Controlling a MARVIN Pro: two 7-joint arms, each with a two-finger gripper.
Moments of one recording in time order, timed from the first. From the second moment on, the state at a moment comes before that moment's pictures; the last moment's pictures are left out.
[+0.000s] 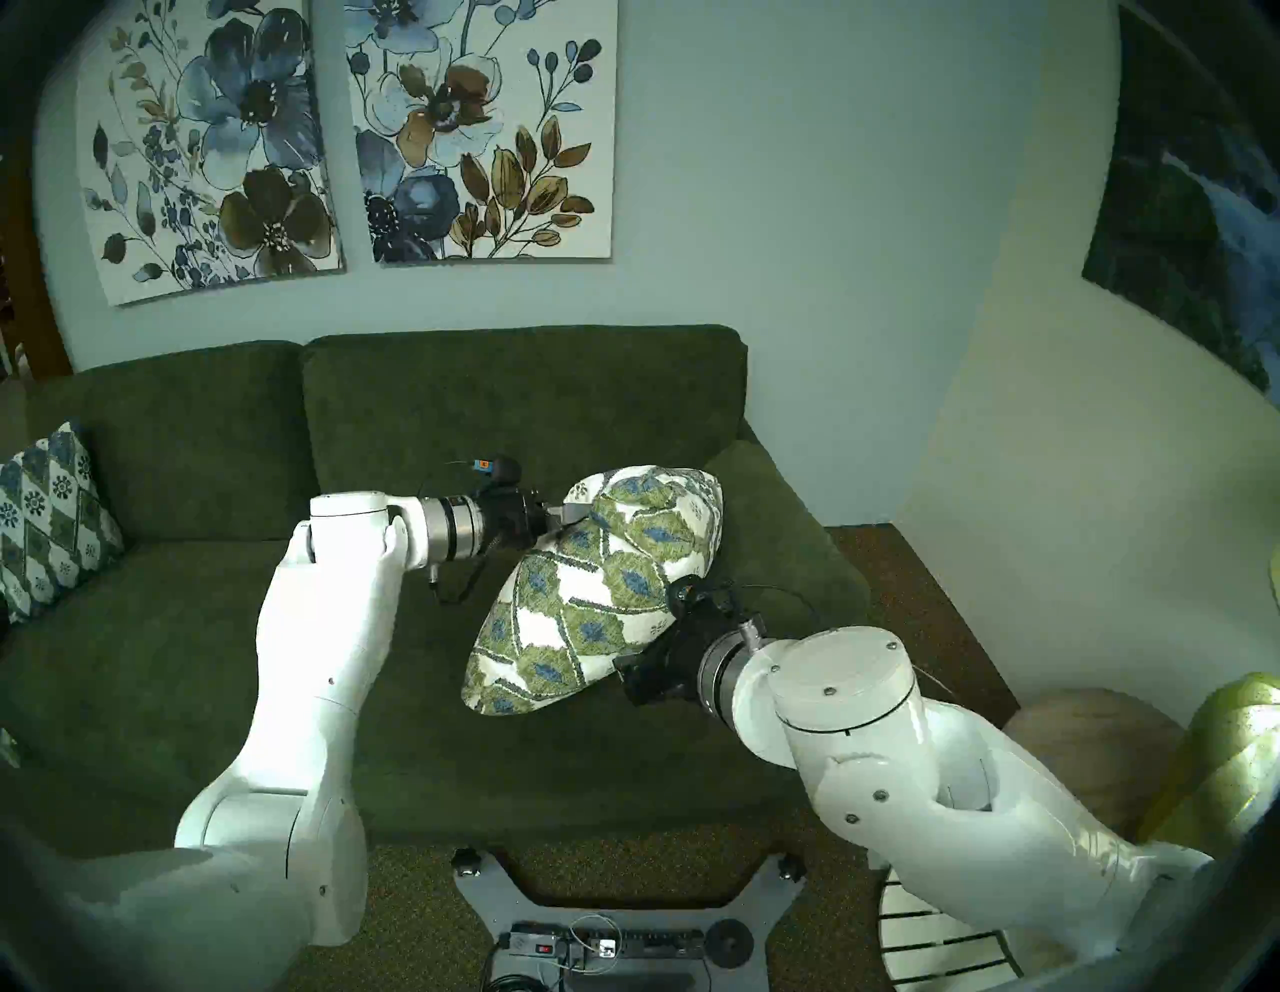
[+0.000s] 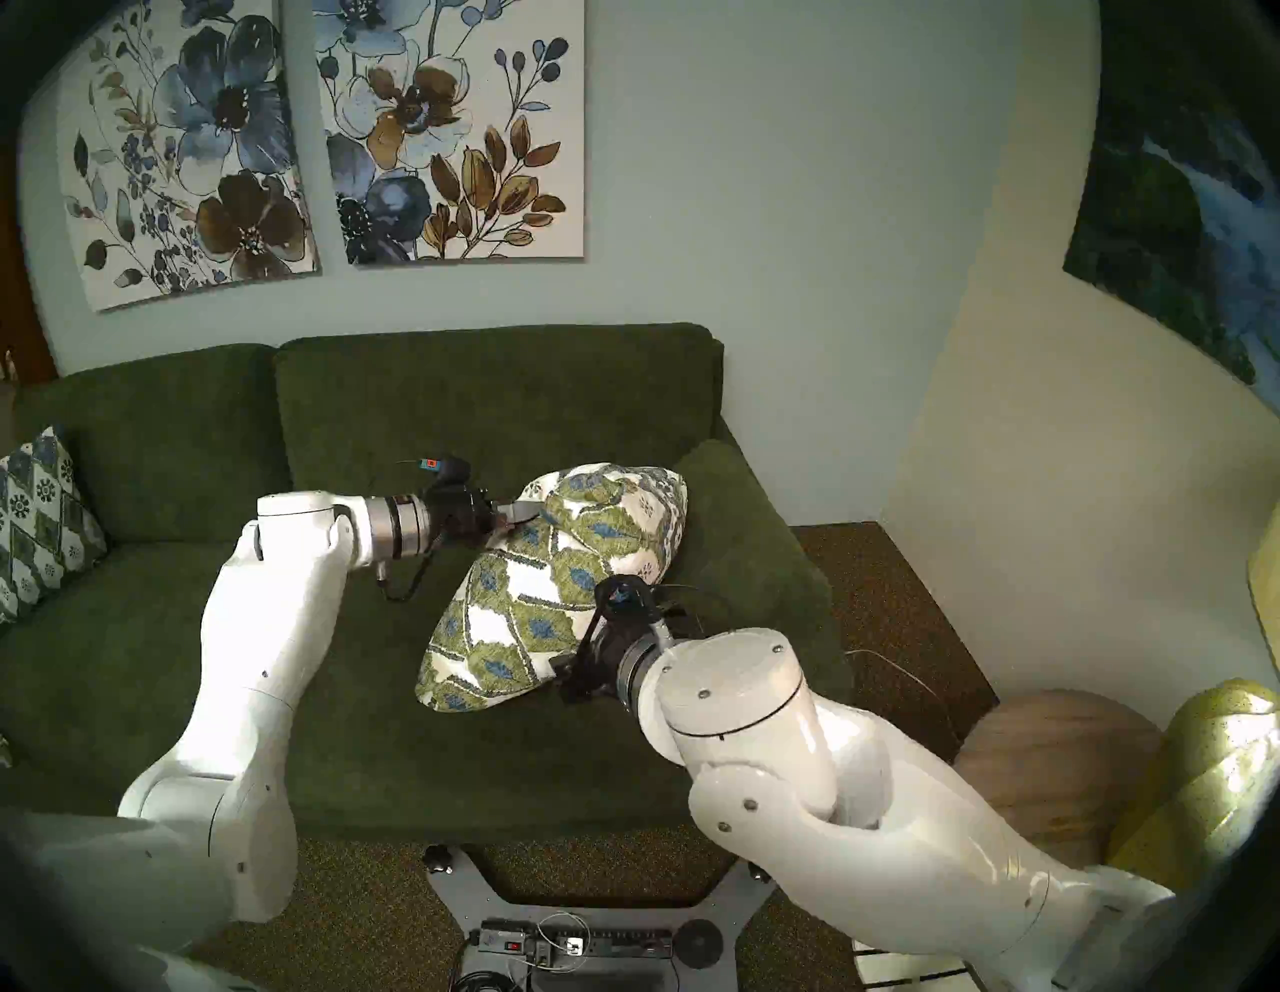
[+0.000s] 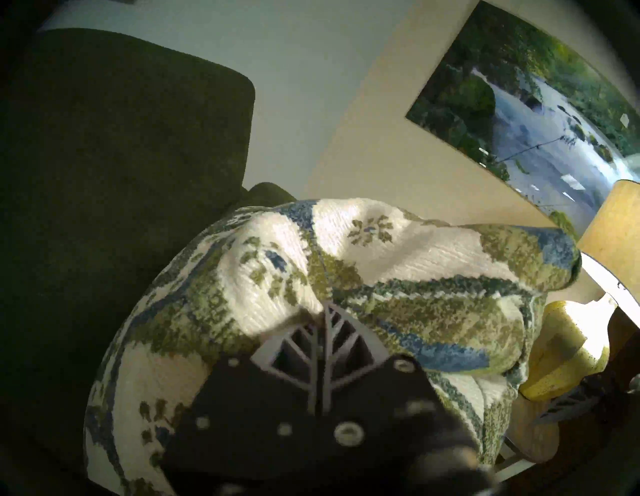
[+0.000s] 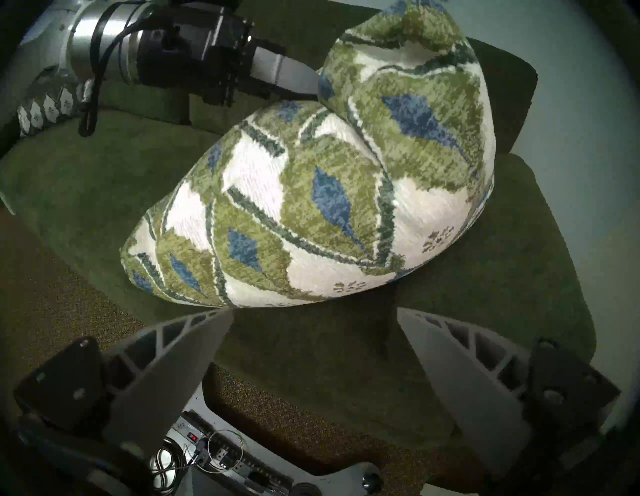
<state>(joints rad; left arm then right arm) 1.14 -1.38 -1.68 -1.21 -0.08 0.67 -1.12 -1.46 -0.97 0.80 -2.34 1.01 0.96 -0.87</state>
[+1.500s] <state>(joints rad) 1.12 -1.35 -1.73 -1.11 -0.09 0.61 -1.16 -1.08 -0.90 0.76 -2.20 1.15 0.96 -0.86</state>
